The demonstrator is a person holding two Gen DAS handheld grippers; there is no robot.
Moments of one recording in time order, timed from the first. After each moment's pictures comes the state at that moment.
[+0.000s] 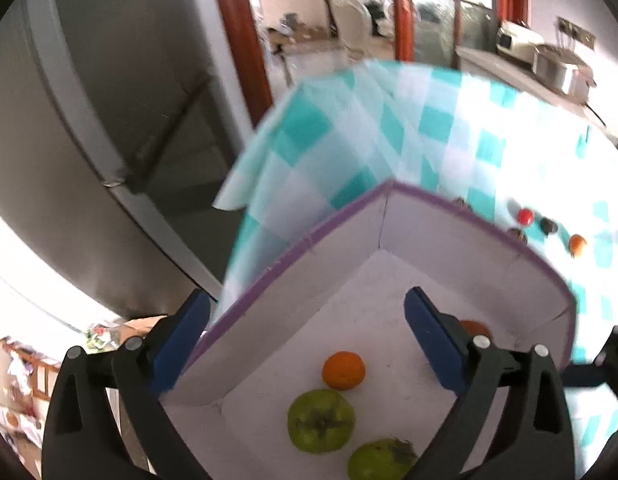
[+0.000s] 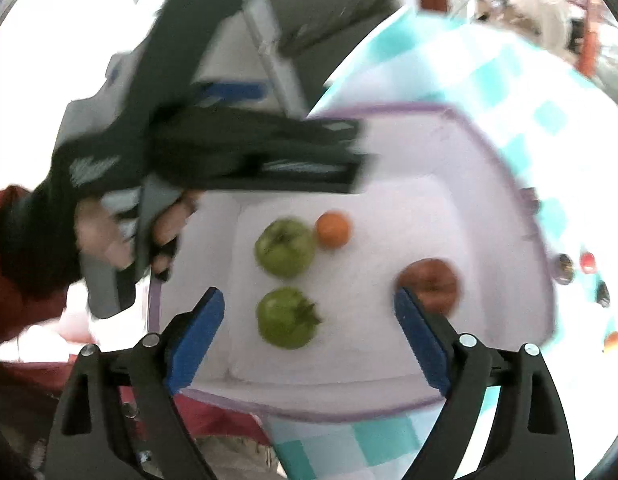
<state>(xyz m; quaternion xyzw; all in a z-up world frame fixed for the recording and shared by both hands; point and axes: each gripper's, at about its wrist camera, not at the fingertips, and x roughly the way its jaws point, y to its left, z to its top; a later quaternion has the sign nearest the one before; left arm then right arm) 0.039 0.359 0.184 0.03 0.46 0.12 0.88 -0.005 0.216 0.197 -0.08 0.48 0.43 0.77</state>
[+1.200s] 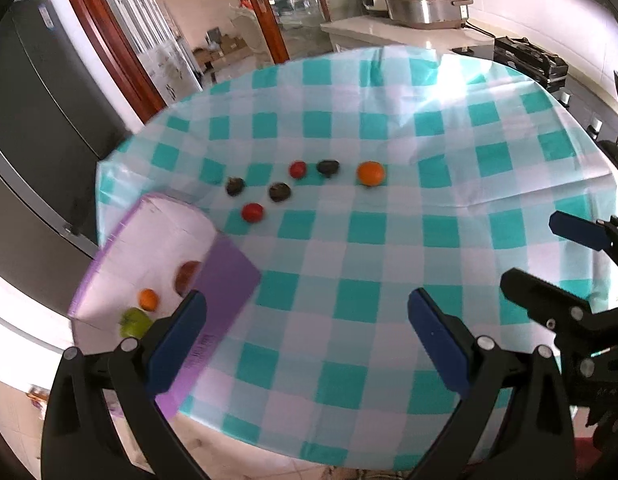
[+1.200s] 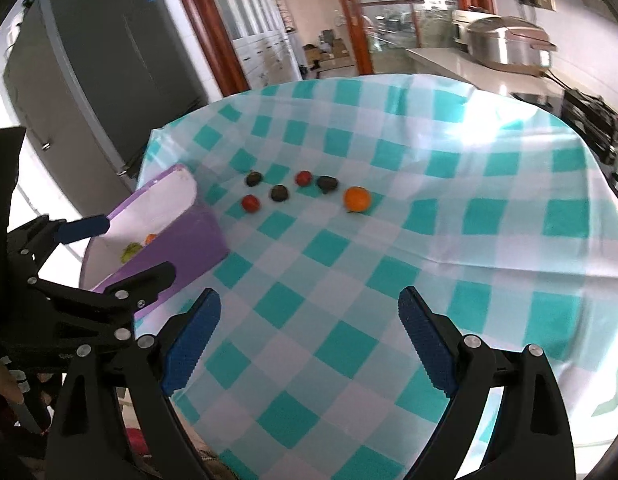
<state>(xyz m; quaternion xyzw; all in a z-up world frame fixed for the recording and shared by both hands) -0.066 0.004 0.200 0.13 0.49 0.00 0.86 -0.074 -0.156 0.161 0.07 0.43 0.20 0.88</state>
